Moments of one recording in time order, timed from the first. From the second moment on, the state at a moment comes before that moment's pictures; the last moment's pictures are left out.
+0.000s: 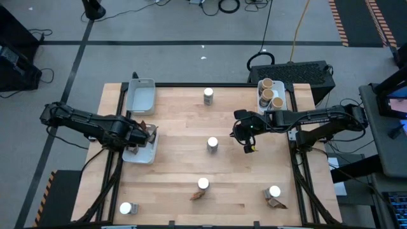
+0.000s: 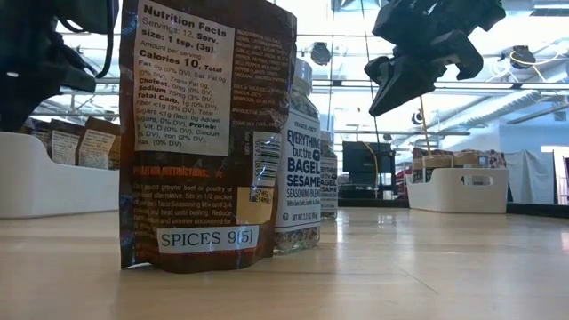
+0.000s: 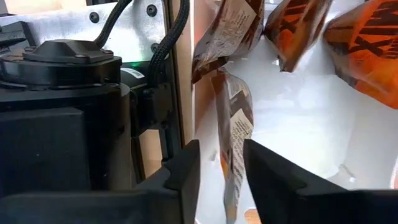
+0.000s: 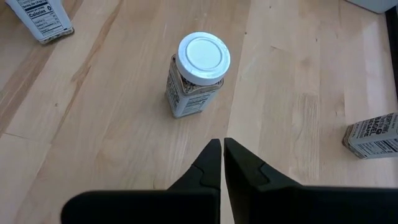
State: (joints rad) left arm -0.17 1.03 0.78 -1.50 0.00 -1.69; right arm -0.04 1.26 0.86 -0.41 -0.01 -0.33
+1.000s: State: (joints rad) left arm -0.23 1.07 1.09 -0.96 -0.21 -1.54; right arm -0.04 1.26 0.86 -0.43 -0.01 -0.32
